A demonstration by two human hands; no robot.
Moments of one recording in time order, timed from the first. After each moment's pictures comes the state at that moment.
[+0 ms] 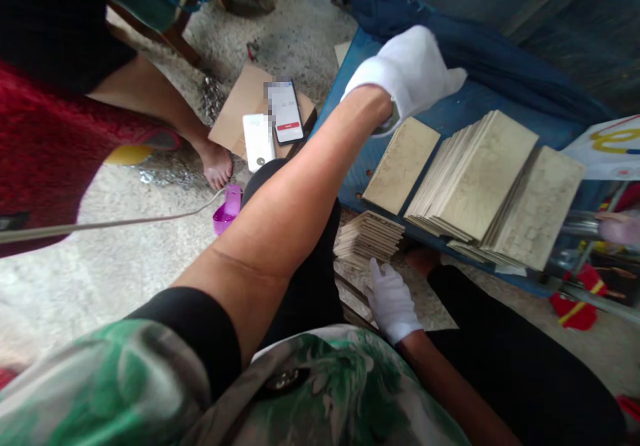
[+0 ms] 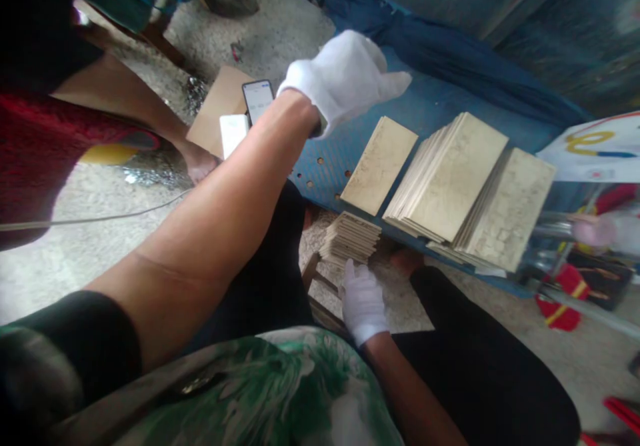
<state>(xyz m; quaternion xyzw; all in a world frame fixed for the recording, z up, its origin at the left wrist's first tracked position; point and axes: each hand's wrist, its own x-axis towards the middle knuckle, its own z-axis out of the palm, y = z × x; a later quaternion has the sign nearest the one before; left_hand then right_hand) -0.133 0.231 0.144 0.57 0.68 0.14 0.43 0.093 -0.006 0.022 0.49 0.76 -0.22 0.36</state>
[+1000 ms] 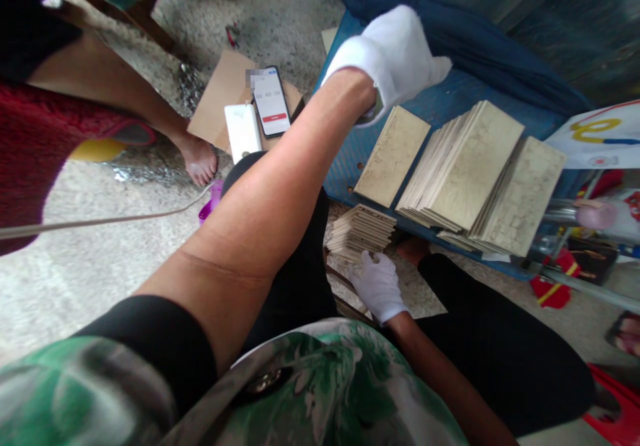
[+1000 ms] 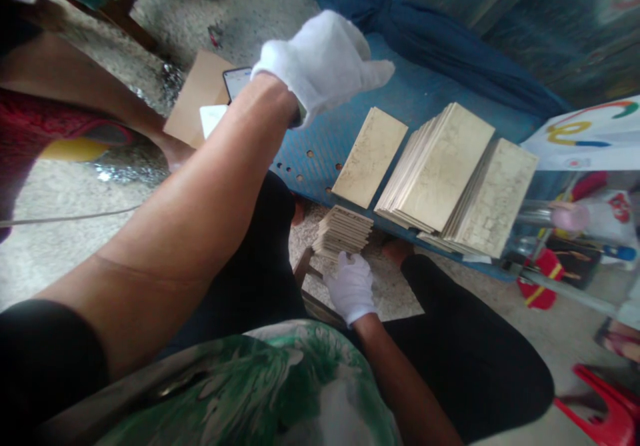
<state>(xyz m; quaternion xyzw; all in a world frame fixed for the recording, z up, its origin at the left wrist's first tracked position) -0.130 0.241 0.147 0.65 0.69 0.11 0.30 0.090 -0.002 0.004 0.57 0.70 -0.28 0.32</state>
